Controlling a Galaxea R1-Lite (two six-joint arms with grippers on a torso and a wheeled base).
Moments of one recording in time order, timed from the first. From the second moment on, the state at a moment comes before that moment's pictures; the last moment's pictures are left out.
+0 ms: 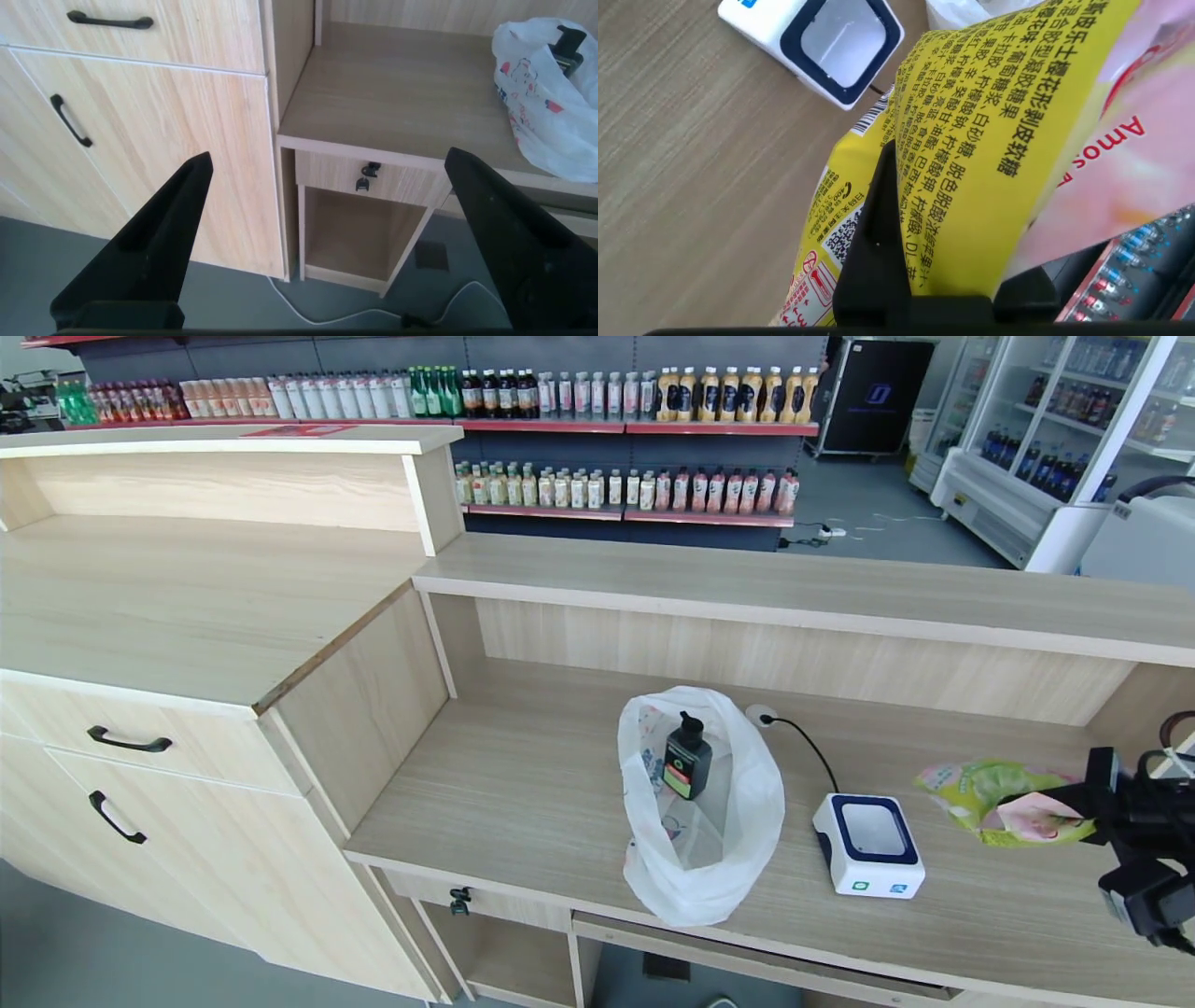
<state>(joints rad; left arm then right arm) 0.00 0.00 0.00 0.00 0.00 0.01 -0.43 1.71 -0.88 0.12 0.77 -2.72</state>
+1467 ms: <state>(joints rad) 0.00 0.00 0.00 0.00 0.00 0.01 -0.35 1.96 -0.95 -0.04 0.77 -2.80</state>
